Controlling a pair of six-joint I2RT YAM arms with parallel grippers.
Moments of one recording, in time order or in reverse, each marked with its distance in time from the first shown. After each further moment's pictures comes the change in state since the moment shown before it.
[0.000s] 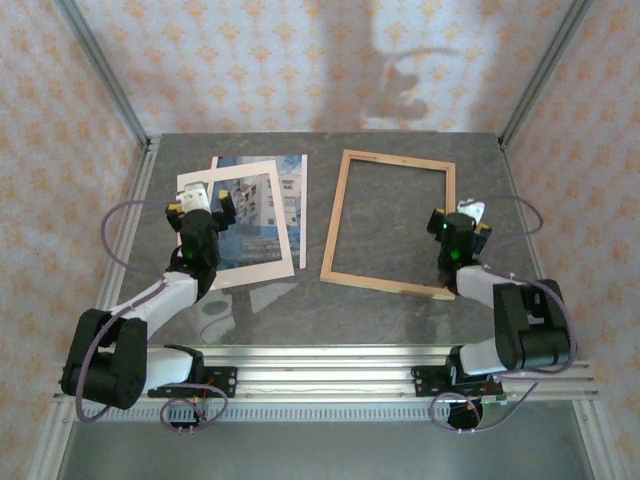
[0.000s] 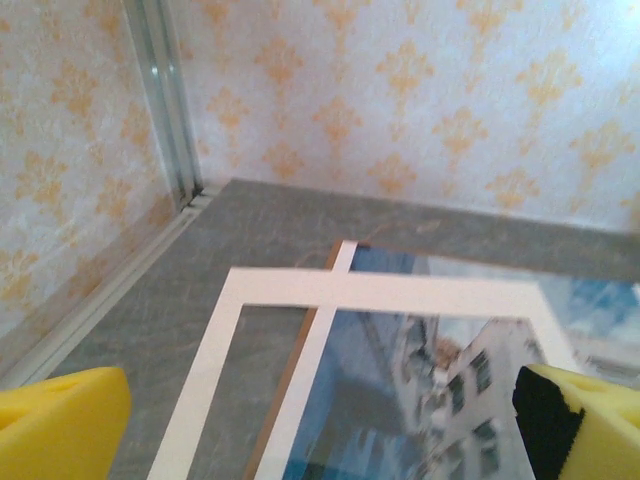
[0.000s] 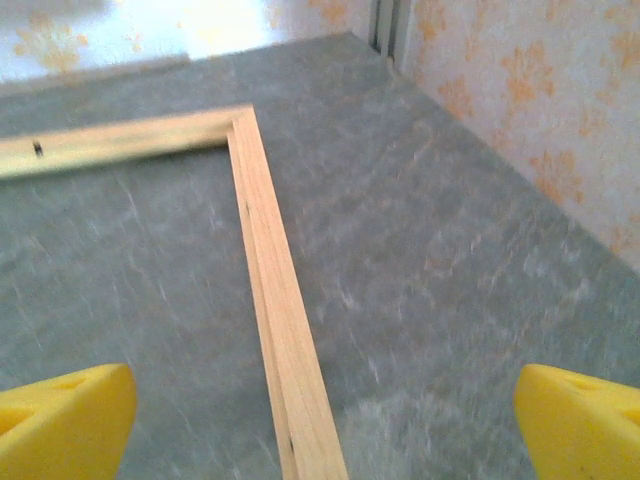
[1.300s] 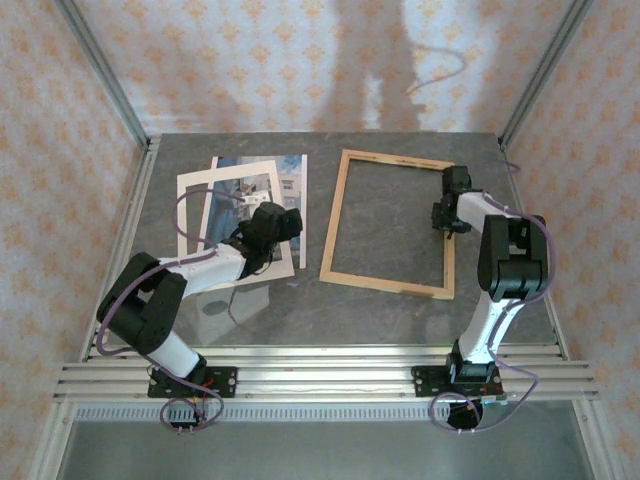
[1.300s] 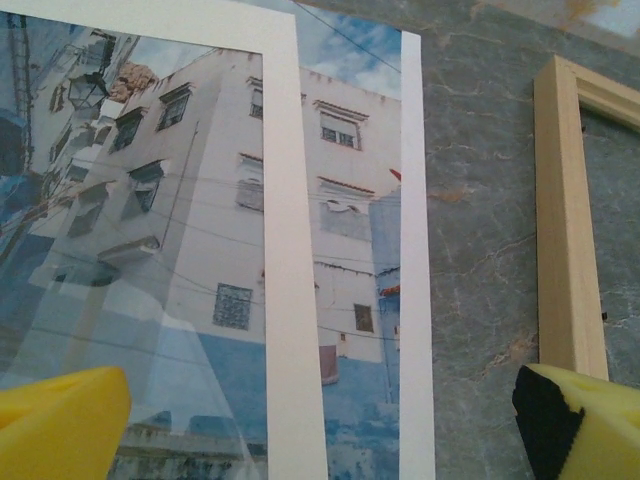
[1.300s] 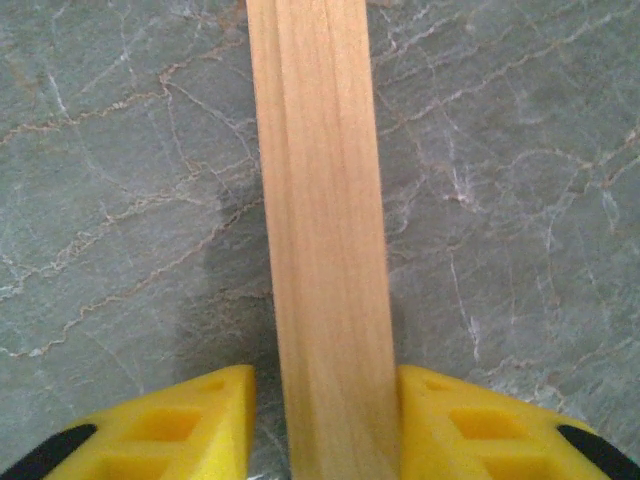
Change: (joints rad) left arm -0.340 0.342 0.271 -0.388 0.092 -0.497; right arm -0.101 0.491 0.702 -0.952 -0.268 -0.051
